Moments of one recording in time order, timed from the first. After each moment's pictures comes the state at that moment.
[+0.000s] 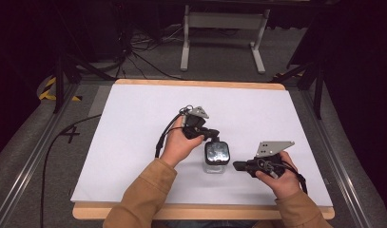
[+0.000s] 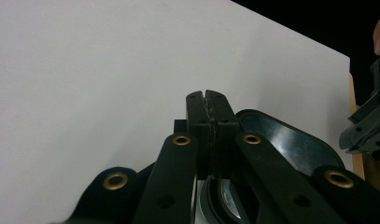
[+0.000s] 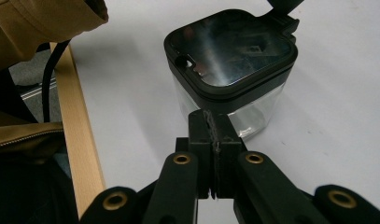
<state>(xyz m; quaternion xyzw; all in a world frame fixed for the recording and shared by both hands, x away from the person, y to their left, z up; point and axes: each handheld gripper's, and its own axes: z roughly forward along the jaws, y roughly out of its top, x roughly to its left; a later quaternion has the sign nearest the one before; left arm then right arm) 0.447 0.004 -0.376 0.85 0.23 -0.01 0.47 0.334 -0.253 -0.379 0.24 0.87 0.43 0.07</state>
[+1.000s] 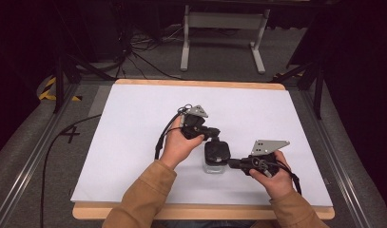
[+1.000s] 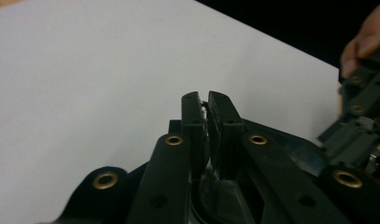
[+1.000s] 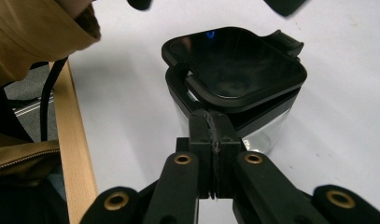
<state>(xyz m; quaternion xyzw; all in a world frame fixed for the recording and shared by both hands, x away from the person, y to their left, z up) 0.431 0.016 -0.352 0.84 0.22 0.00 0.49 0.337 -0.240 -0.381 0.25 0.85 0.45 0.08</state>
